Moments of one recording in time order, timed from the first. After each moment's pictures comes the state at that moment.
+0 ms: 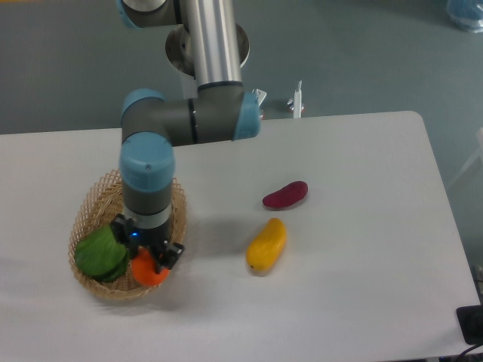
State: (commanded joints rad) arm 2.19 -1.96 -1.65 -0.89 1.38 0.63
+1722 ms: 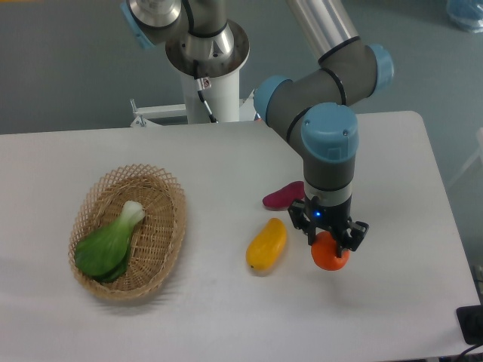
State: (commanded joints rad) arm 2.54 -2.00 -1.55 -0.91 1.58 1.12
